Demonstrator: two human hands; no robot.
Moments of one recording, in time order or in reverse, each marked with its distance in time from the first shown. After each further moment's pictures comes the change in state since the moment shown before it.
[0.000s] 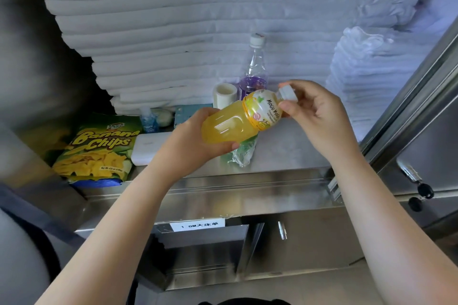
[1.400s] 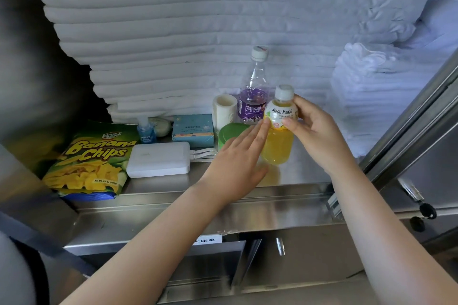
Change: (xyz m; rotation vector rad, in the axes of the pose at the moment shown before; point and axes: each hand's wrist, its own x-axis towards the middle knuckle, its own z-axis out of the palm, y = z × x) left_hand 0.020 0.015 0.072 0.473 -0.016 0.486; right_hand 0.013 0.030 -0.006 -0.015 -0.105 0.125
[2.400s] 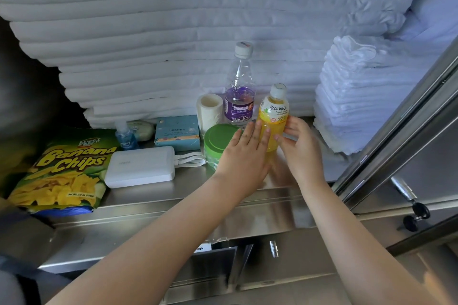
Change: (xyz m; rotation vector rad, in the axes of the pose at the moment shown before) left_hand 0.045 0.011 0.038 0.378 -0.221 -0.045; right_hand -0.006 0.069 0.015 -0.191 0.405 0.197
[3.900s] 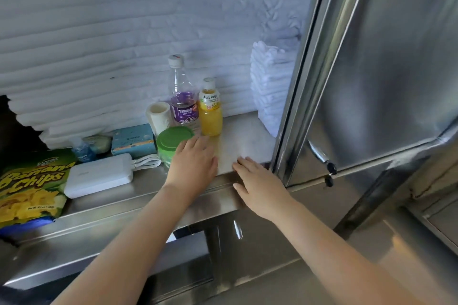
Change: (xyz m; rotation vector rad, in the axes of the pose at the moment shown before) left_hand -0.030 0.019 -0.011 -0.107 0.202 -0.037; right_hand -0.094 0.011 -0.056 -0.765 -0.515 -0.181
